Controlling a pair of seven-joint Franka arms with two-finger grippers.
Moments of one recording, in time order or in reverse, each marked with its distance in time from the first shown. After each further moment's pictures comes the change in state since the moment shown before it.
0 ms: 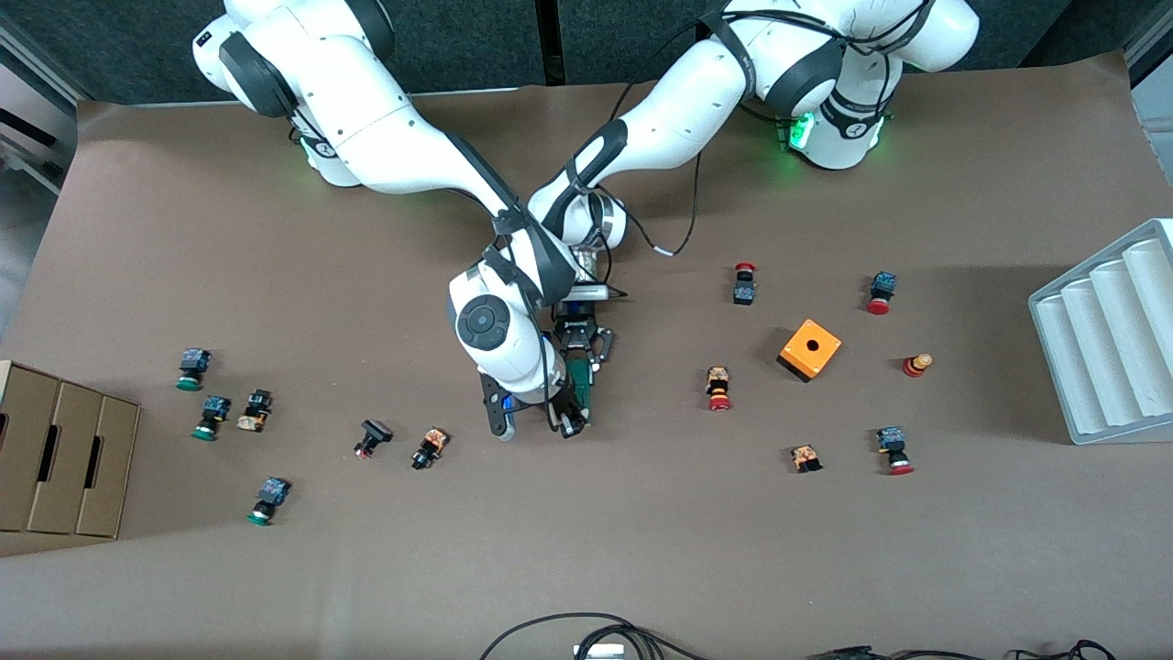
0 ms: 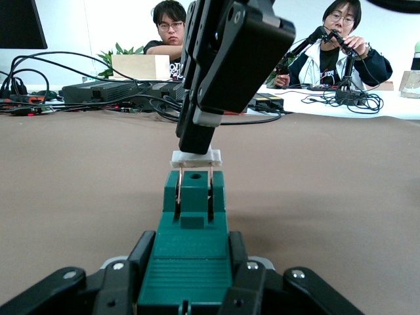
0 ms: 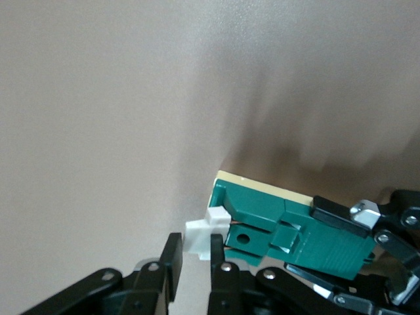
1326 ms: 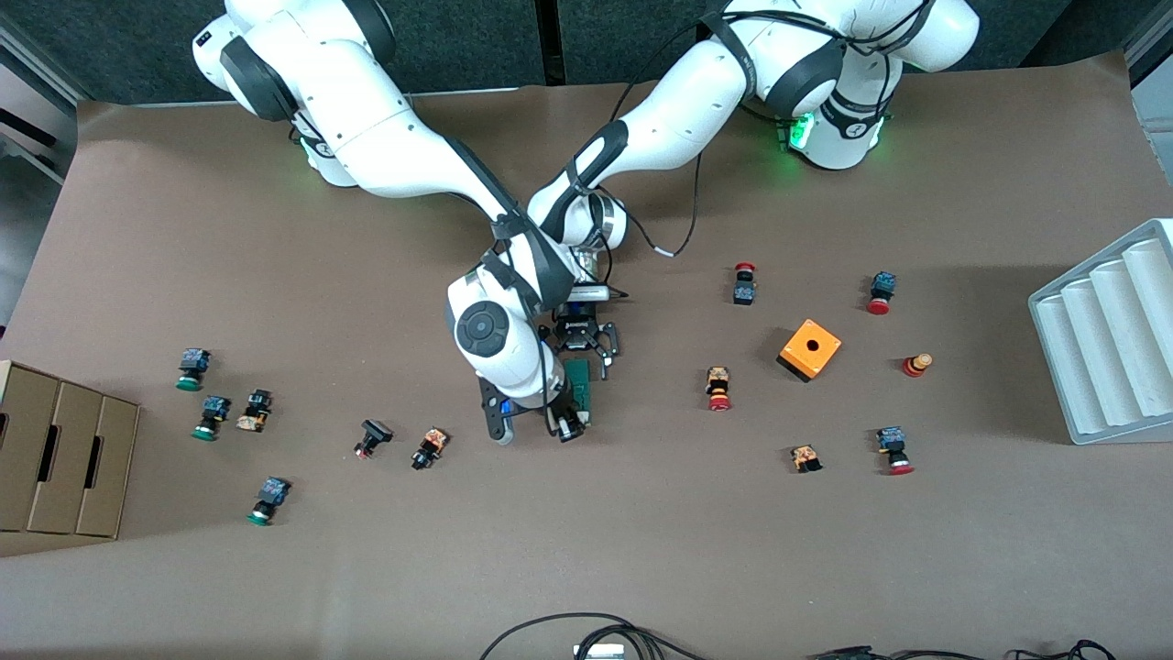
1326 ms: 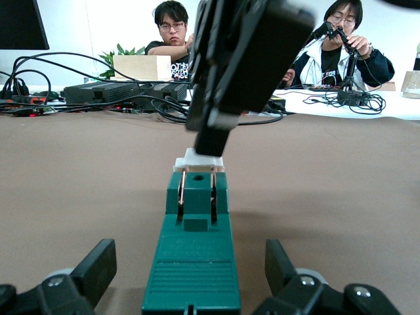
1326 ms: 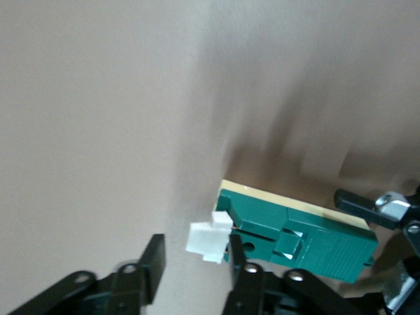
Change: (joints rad) left arm 0.003 0.000 0.000 0.000 0.000 -0.003 0.000; right arm -0.023 -0.009 -0.008 0.028 -0.001 -0.063 -0.014
